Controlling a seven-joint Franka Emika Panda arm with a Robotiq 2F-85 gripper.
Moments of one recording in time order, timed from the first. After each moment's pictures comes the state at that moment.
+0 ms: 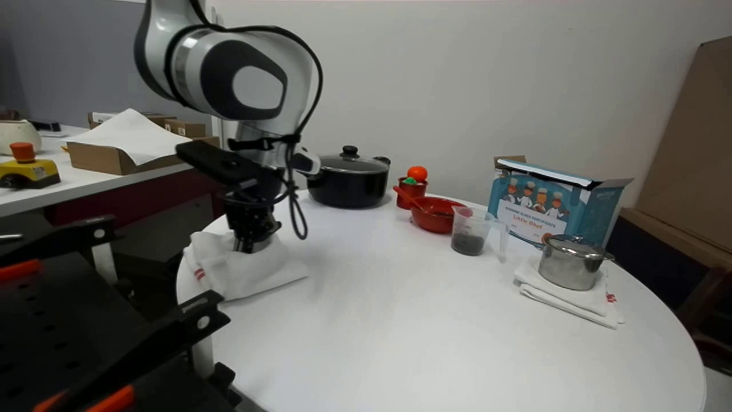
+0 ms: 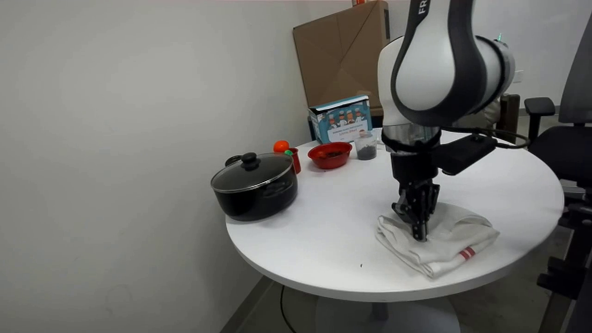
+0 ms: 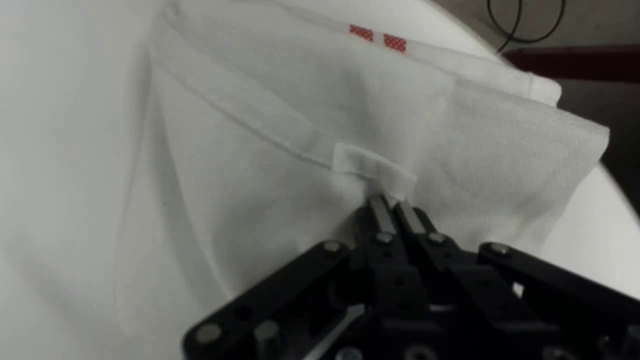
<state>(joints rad) -0.04 0.63 0.23 -2.48 0.08 2.97 0.04</state>
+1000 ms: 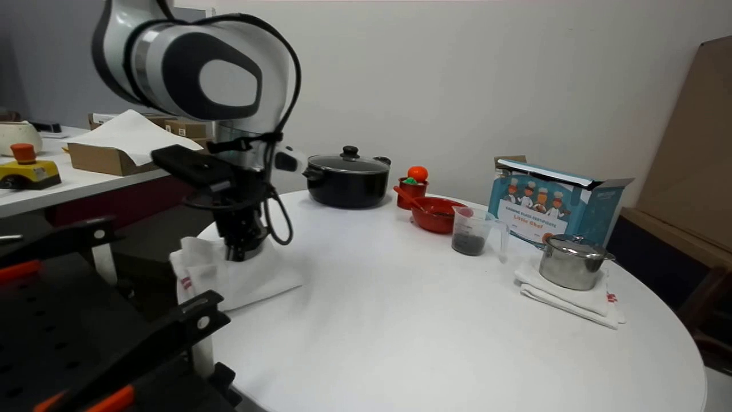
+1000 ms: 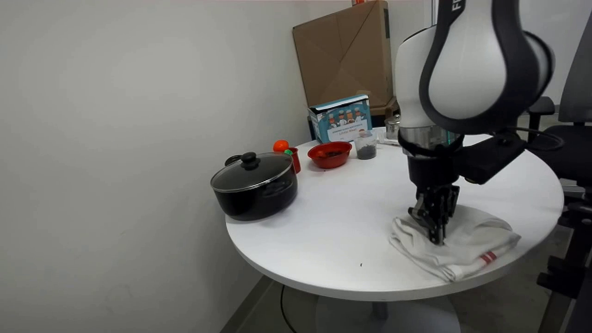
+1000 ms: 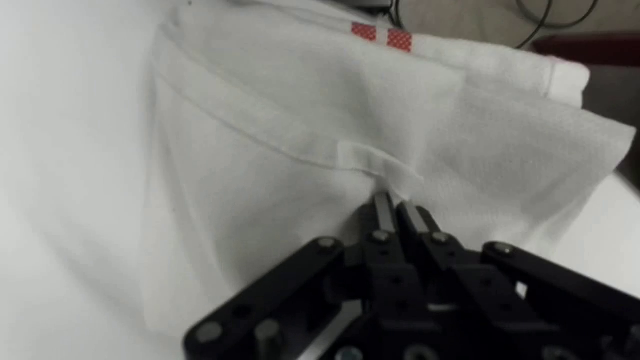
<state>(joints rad) 0.06 0.60 0.14 -2.57 0.09 3.08 0.11</state>
